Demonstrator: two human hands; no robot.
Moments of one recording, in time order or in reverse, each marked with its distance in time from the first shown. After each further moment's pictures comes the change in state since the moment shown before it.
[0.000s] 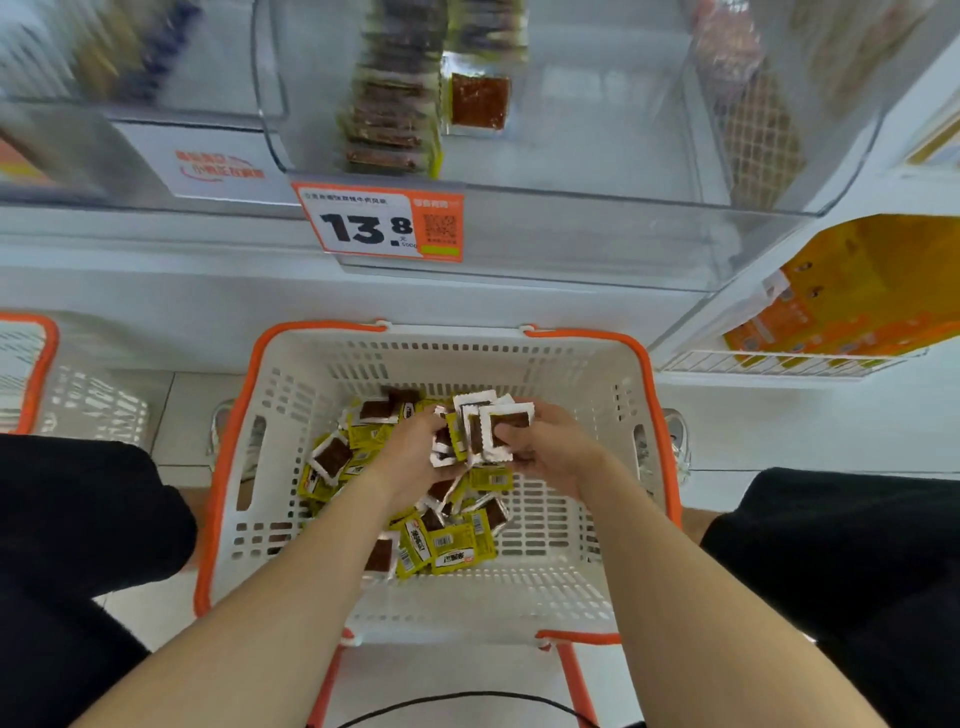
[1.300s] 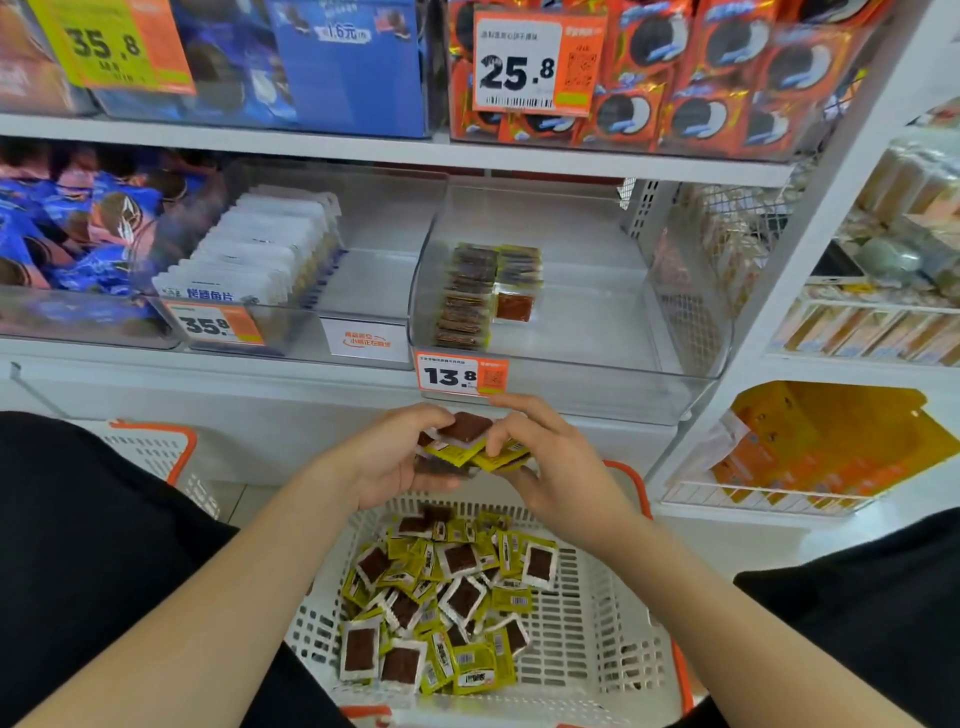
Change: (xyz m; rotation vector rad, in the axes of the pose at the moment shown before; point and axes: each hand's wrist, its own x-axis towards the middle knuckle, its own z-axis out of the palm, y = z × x) left_hand -0.182 0.157 0.001 0.213 -0.120 0.268; right_hand -0.152 -0.133 0.063 -1.055 0.166 -1.318
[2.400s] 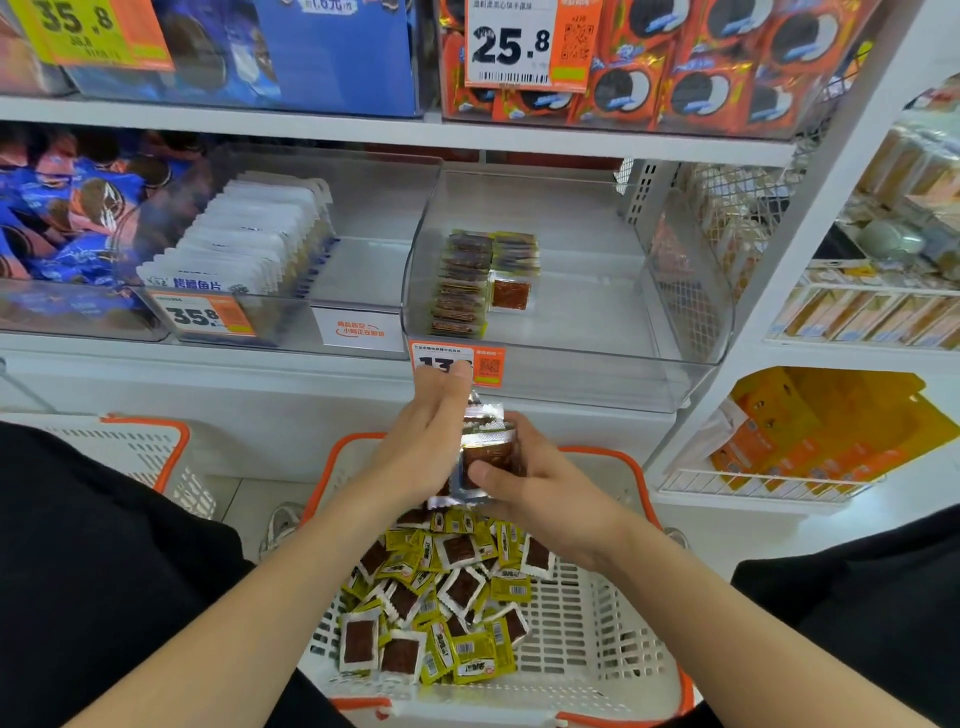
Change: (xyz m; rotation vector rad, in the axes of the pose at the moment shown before) left_hand -0.031 -0.003 0.047 0.563 0.220 0.395; right_hand -0.007 -0.035 0.006 0.973 -0.180 0.720
